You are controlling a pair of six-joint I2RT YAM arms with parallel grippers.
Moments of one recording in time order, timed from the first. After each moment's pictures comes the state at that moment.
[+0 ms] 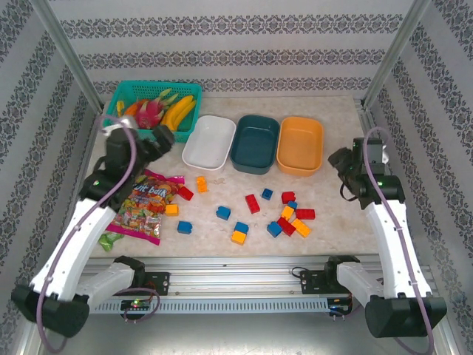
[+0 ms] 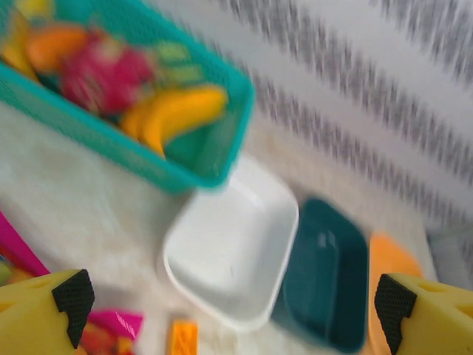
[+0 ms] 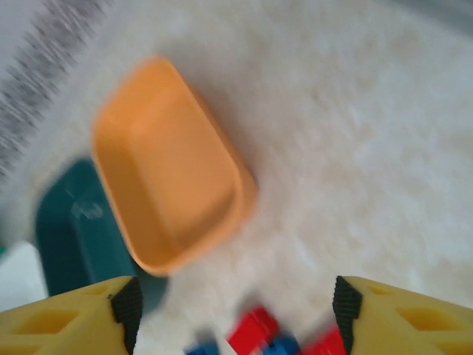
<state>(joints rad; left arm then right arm) -0.31 1.04 1.11 -0.57 -0.13 -0.70 0.00 0.97 1.03 -0.92 0.07 0.94</state>
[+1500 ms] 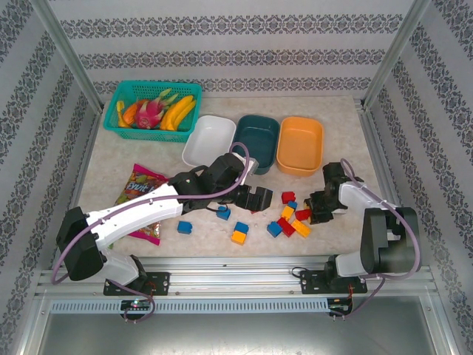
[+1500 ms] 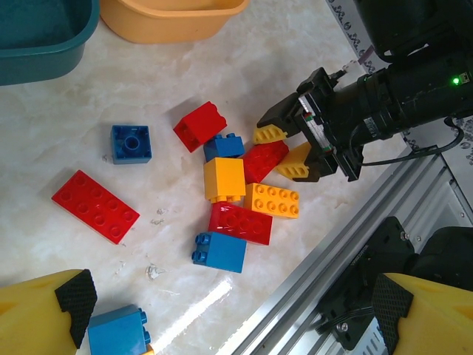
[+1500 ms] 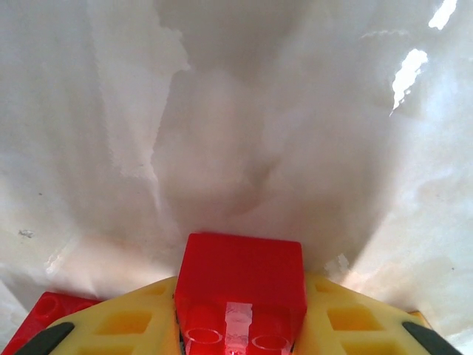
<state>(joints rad) -0.93 1.45 1.22 -0.50 0.14 -0.58 0.00 1.41 0.68 -0.72 -0.29 1.41</state>
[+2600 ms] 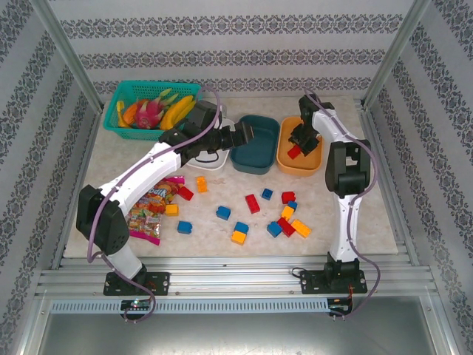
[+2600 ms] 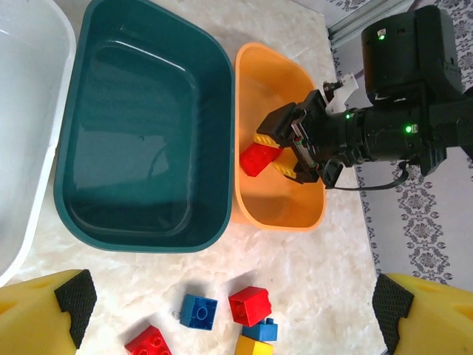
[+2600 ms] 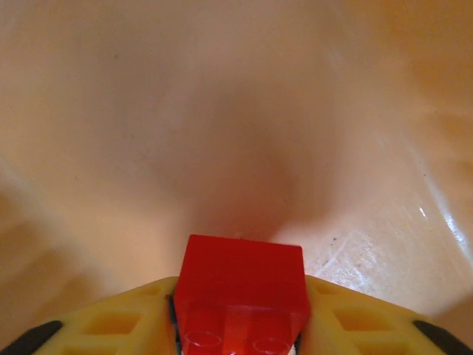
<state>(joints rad) -0.55 1.68 1.52 -0.50 0.20 -0.74 0.07 2.31 1.97 -1.05 -0.07 0.95</state>
